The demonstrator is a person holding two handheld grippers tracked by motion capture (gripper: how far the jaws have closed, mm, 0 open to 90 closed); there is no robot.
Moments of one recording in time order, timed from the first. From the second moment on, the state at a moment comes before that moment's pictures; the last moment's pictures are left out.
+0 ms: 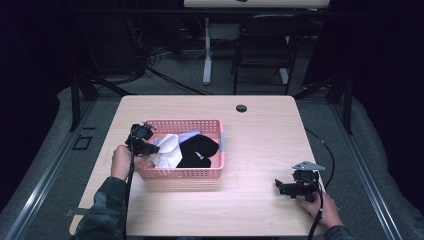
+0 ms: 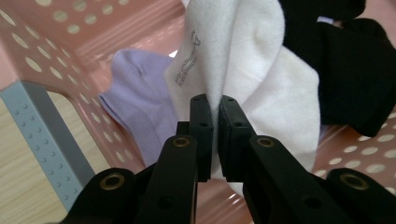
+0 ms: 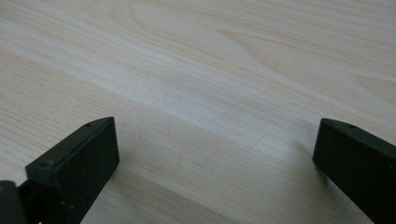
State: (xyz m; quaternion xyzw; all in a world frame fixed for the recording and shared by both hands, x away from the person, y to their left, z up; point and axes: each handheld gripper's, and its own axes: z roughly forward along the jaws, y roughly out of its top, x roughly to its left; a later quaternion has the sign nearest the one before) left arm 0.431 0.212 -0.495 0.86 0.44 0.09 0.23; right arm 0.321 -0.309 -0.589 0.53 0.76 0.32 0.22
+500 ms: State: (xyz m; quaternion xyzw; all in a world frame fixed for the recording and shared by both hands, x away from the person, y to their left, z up) left arm 0.421 0.214 -0.468 0.86 0.42 0.11 0.25; right arm 0.321 -0.309 -0.589 0.53 0.76 0.32 0.22
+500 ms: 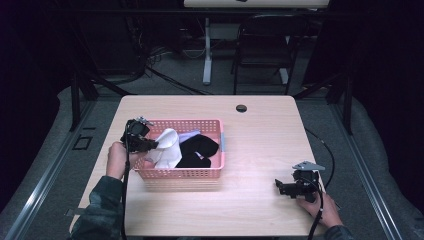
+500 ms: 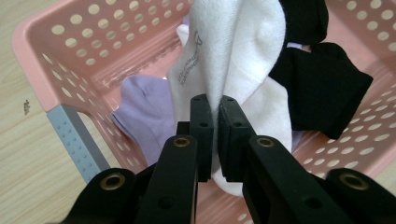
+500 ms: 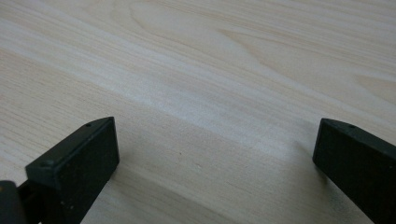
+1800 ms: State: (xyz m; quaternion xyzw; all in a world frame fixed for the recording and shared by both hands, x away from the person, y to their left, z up) left arm 0.424 0.208 -0.405 0.86 0.39 0.16 0.27; right arm 0.321 -0.309 -0.589 0.53 0.76 0.32 0.22
